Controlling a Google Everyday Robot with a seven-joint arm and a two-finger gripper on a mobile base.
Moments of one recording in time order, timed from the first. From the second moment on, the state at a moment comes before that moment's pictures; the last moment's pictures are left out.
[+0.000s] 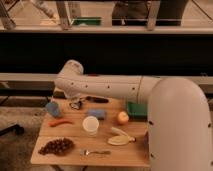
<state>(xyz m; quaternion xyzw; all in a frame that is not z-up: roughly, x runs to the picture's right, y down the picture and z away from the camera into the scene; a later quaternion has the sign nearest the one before) -0.174 0.052 0.781 -0.20 -0.10 -0.13 0.97</state>
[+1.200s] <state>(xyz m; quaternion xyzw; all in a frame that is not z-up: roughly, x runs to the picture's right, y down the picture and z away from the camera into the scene) -0.171 0.052 0.804 -0.18 -0.14 -0.11 0.97</state>
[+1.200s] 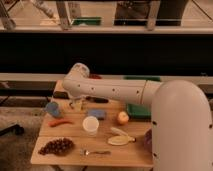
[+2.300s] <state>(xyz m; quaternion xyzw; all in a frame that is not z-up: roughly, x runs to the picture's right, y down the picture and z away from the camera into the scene) -0.213 0.027 0.841 -0.22 -0.18 -0.11 0.95</state>
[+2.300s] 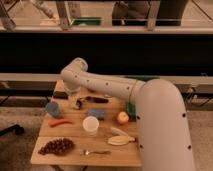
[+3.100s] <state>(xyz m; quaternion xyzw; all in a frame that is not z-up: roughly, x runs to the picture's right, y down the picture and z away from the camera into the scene) -0.244 0.006 0.884 -0.25 -0.21 -0.10 0.94</state>
